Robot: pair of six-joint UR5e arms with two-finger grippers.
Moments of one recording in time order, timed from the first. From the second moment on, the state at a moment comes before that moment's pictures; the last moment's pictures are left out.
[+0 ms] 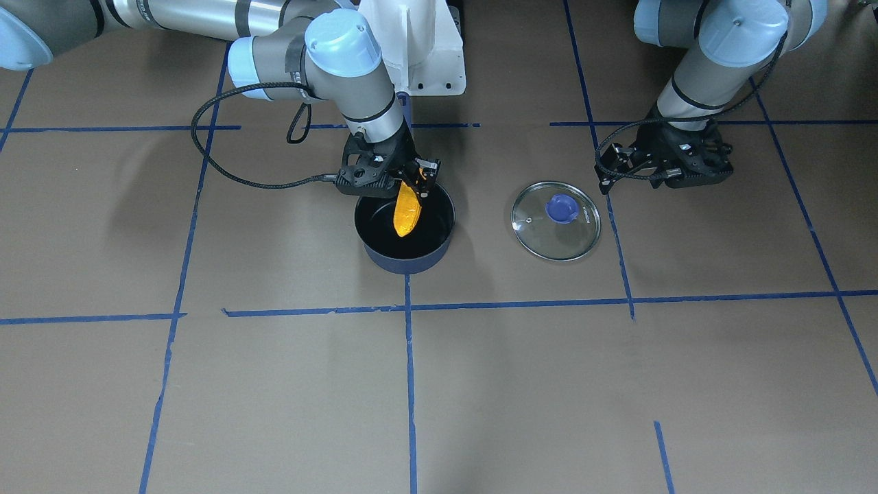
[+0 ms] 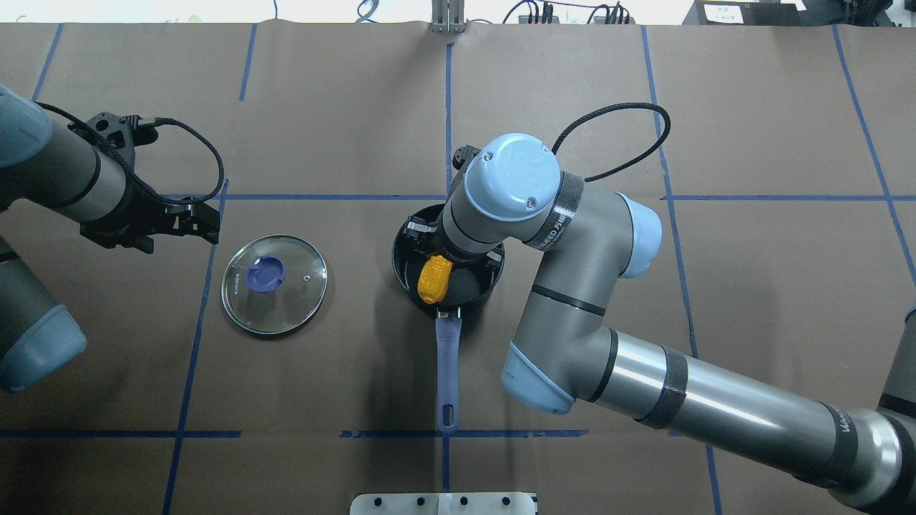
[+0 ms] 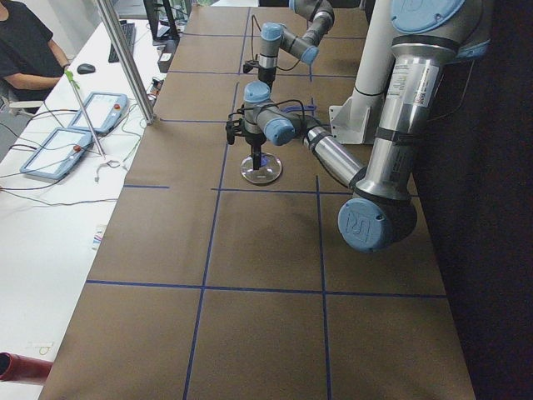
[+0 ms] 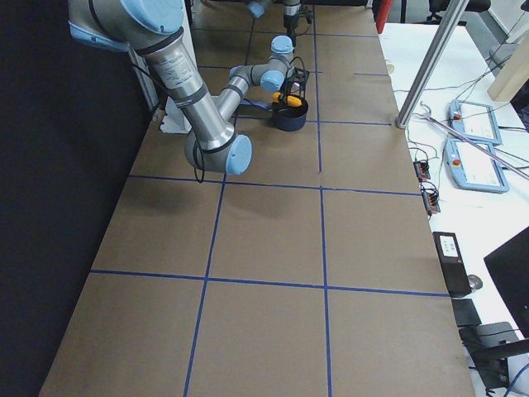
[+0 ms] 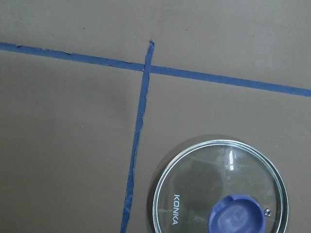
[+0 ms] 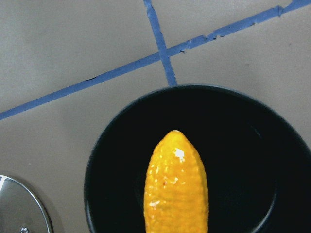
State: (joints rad) left arm -0.82 -1.77 -1.97 -1.68 -2.08 -1.12; right arm 0.51 -0.82 1.59 -1.36 1.89 1.58
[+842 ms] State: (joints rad) left arm -0.92 -1.61 -1.97 -1.68 -2.10 -0.74; right arm 0.74 -1.13 1.85 -1.38 2.13 1.38
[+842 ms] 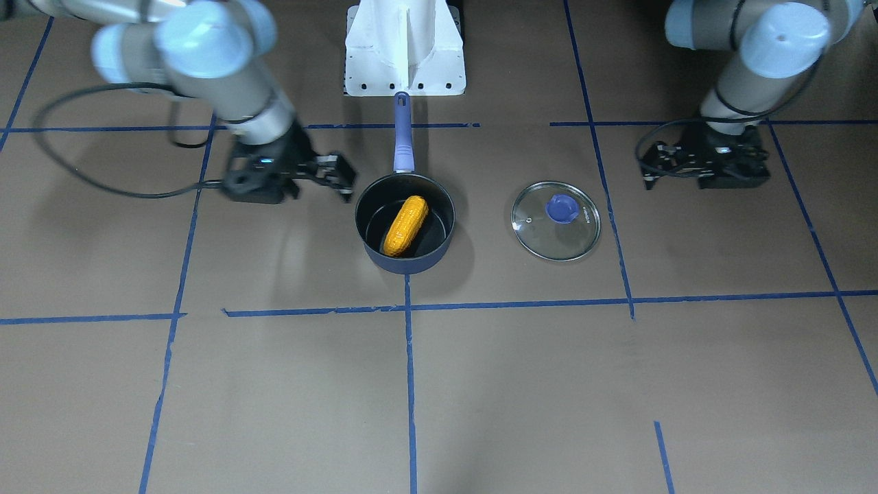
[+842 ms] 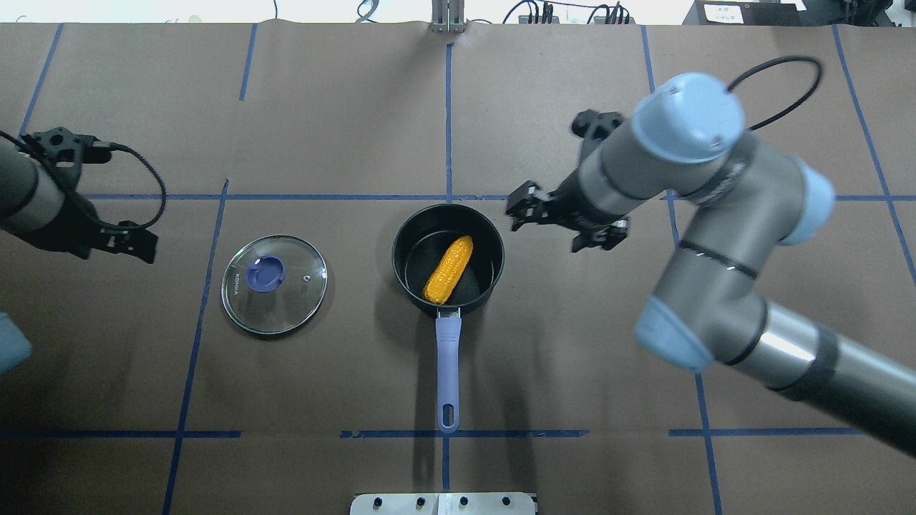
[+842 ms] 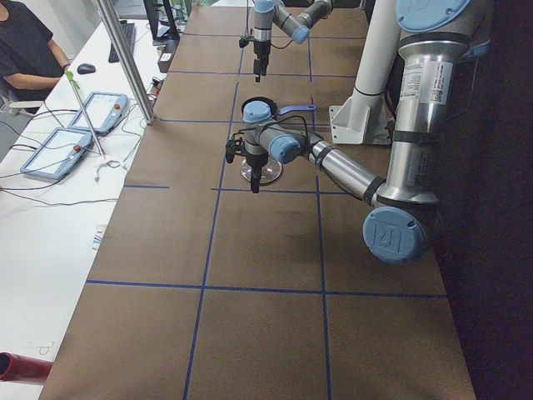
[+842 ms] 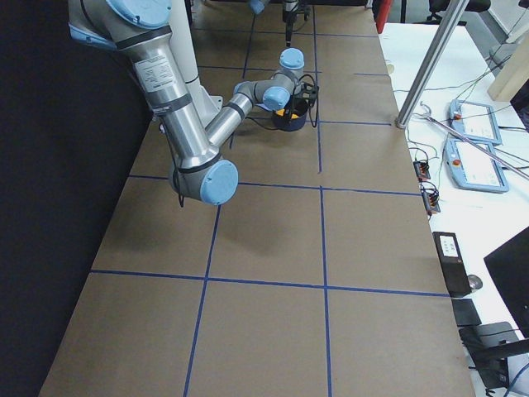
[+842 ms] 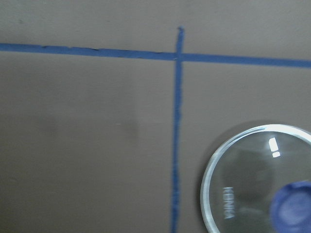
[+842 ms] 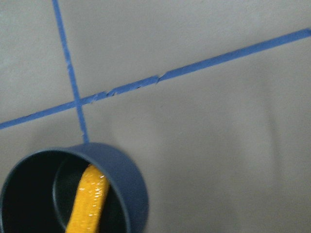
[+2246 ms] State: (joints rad) left arm -1.61 -1.57 -1.76 -1.31 -2.36 0.26; right arm 1.52 -1.71 1.86 -1.68 2.37 -0.17
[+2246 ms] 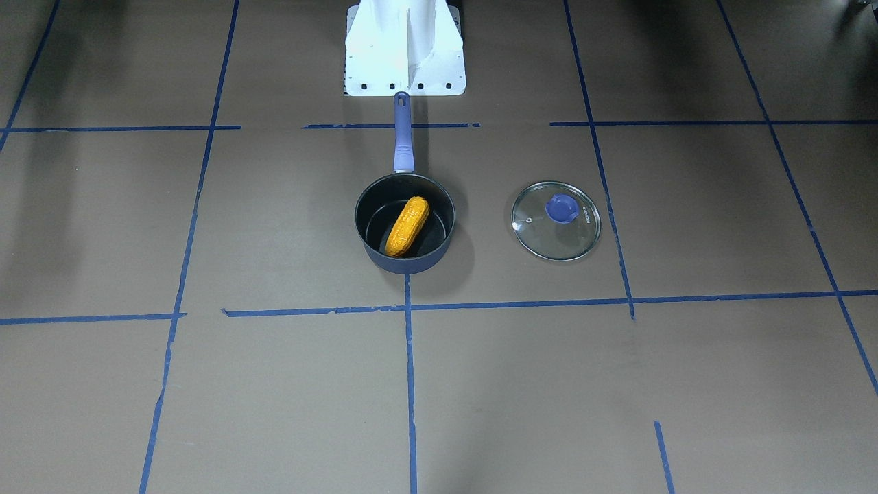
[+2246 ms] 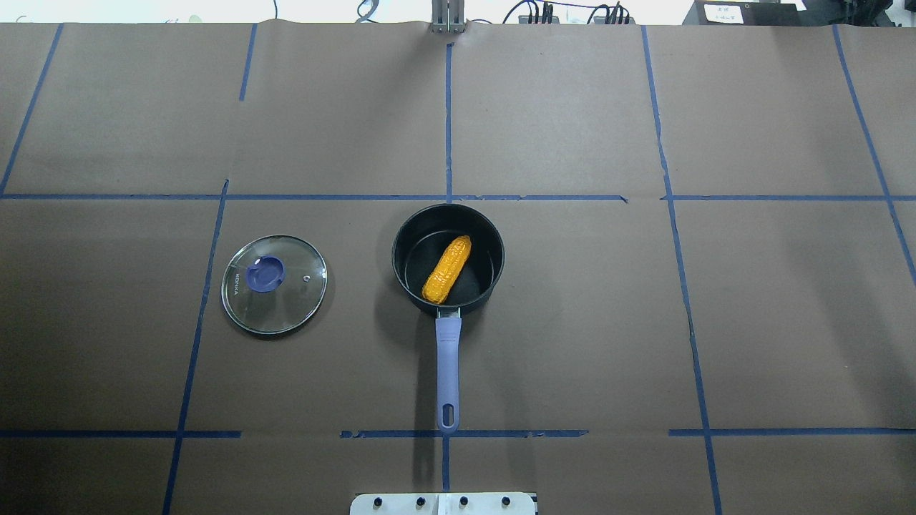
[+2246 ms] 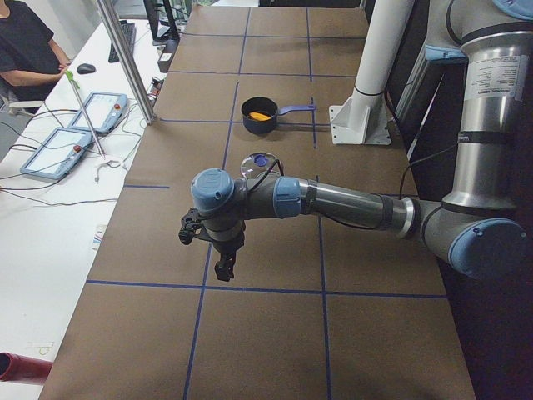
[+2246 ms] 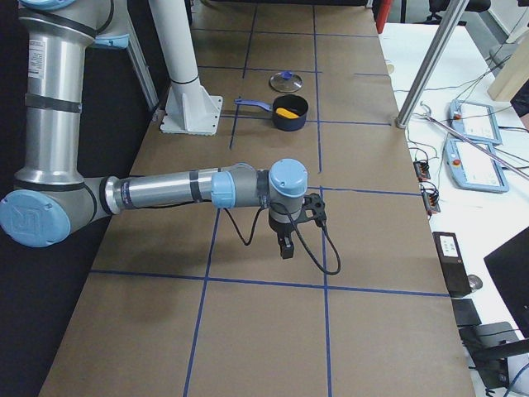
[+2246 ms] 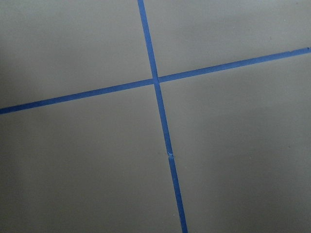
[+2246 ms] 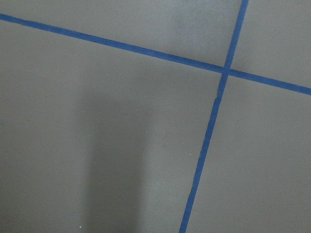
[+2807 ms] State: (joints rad) left arm -1.61 -1.49 -1.83 -1.30 -2.36 0.25; right arm 1.57 -1.76 1.87 -1.70 2.35 -0.21
